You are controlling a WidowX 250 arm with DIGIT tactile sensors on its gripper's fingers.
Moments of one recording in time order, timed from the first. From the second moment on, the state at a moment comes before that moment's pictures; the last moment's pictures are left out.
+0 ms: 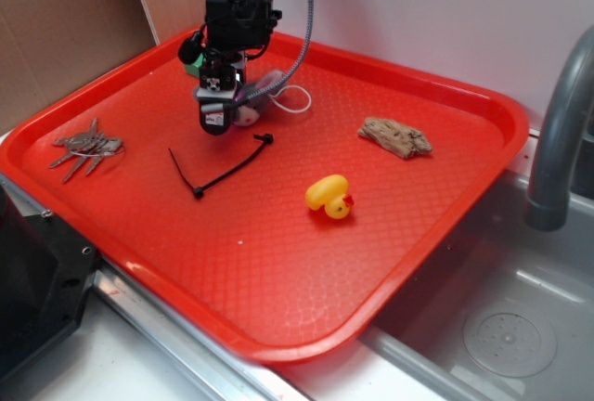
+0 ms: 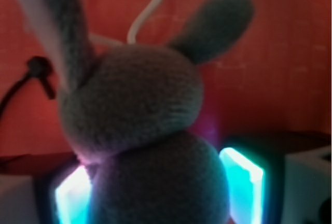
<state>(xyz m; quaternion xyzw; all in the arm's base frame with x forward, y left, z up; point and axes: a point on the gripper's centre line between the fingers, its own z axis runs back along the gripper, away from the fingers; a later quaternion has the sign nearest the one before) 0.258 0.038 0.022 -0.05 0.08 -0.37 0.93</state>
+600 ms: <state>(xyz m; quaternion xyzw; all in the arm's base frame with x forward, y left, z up) 0.257 0.060 0.101 0.07 -0.07 -0.17 0.98</state>
